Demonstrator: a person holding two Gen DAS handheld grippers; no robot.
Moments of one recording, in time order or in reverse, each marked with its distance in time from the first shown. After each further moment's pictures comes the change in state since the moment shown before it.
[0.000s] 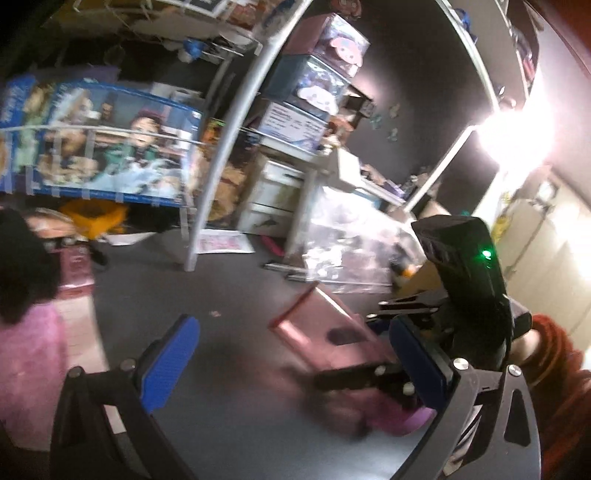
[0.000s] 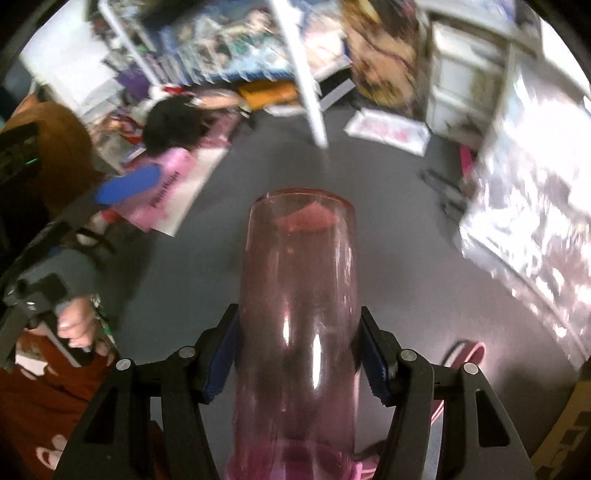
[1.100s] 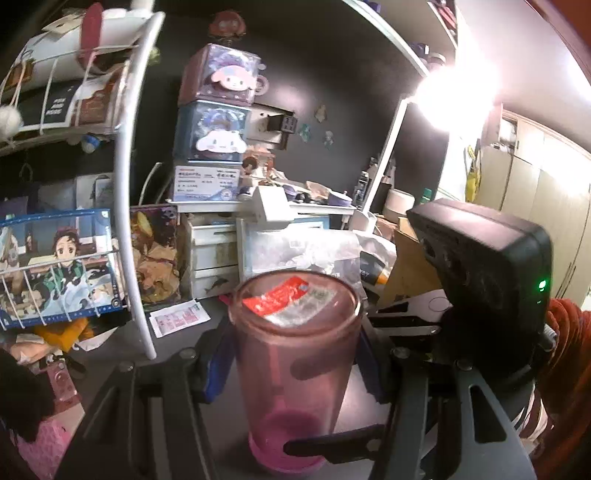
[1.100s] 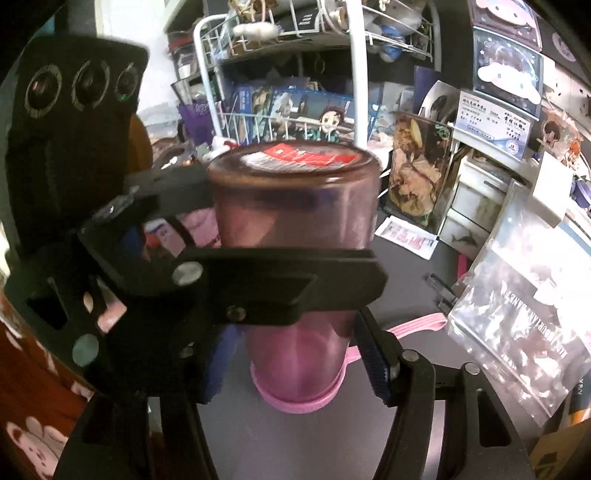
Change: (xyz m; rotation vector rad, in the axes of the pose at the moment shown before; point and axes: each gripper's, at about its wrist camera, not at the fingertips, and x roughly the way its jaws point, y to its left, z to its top) left arm 0.008 -0.065 0.029 0.340 -0.064 -0.005; right arm -0.047 0.034 -0.012 -0.173 -0.268 -0.054
